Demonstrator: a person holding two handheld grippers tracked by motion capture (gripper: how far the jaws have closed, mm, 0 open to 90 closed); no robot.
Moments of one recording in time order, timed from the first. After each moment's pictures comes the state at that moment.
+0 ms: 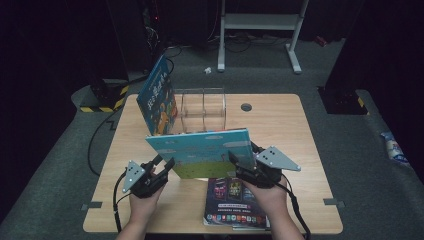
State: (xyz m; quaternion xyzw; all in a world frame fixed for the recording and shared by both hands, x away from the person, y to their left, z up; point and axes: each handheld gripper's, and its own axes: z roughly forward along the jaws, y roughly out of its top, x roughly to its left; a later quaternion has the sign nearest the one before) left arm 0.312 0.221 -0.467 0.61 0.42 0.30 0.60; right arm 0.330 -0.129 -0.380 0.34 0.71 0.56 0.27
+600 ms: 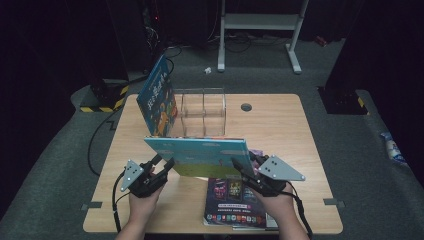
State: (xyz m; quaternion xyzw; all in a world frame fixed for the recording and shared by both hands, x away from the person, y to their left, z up) left arm 0.316 0.228 -0.468 0.60 0.44 0.27 0.61; right arm 0.311 -0.141 -0.385 0.25 0.74 0.56 0.28
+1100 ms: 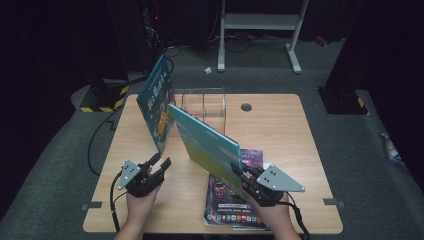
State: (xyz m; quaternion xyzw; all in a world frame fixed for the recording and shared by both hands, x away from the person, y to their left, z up) left arm 0.315 0.232 -0.471 0.61 0.45 0.28 0.60; right arm 0.294 -0.133 -0.392 0.26 0.72 0.58 0.26
